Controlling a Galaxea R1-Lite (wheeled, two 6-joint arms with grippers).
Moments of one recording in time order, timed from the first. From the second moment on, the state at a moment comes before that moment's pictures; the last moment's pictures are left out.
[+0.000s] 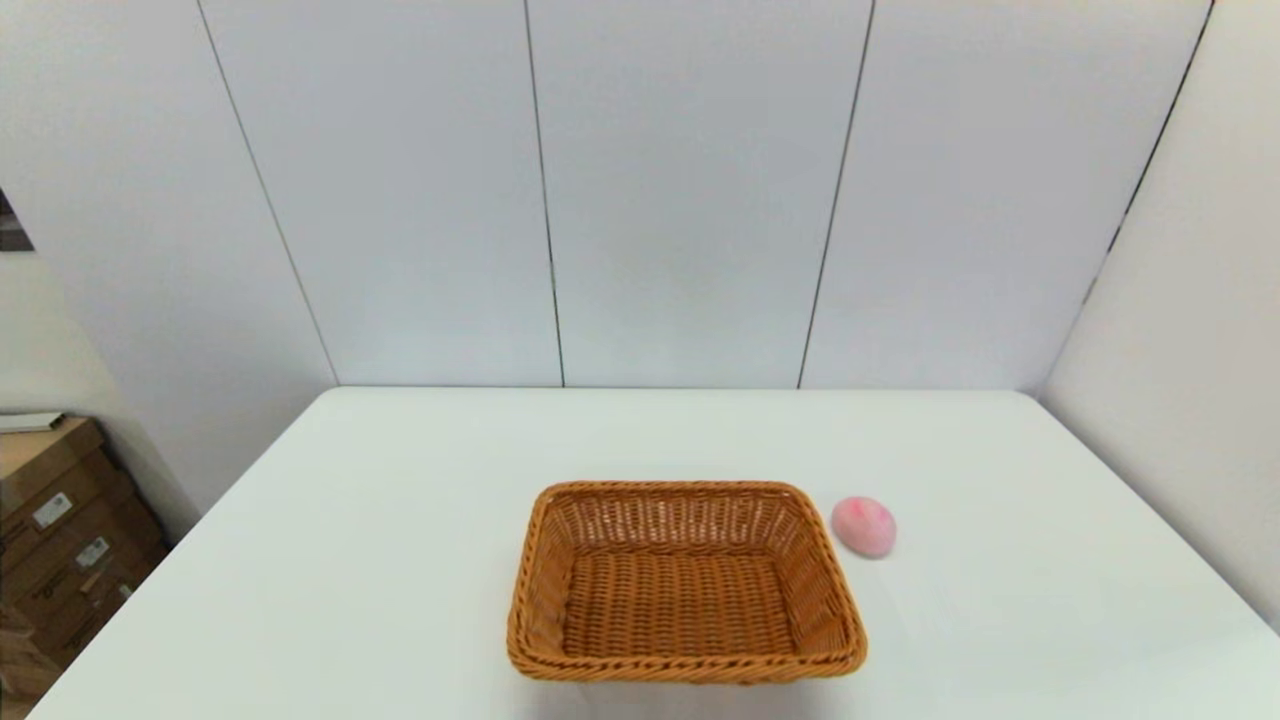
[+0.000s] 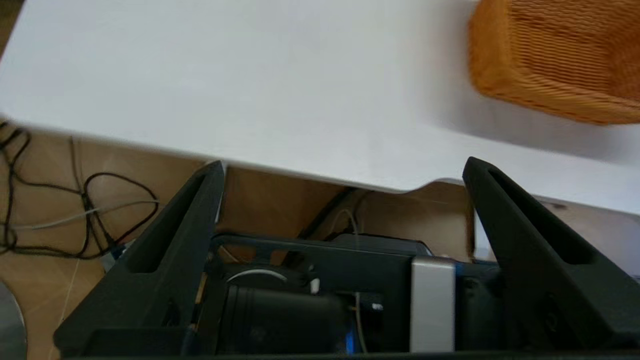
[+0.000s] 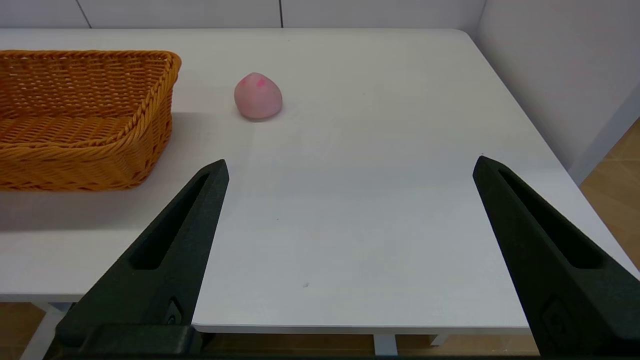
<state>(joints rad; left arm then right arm) -0.02 0.38 -0.58 0.81 -0.05 -0.31 0.00 0.00 -0.08 0.19 -0.03 0.00</state>
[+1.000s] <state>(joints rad) 0.00 0.03 -0.10 0.24 0.03 -0.05 0.00 0.00 -0.08 0.19 -0.03 0.00</state>
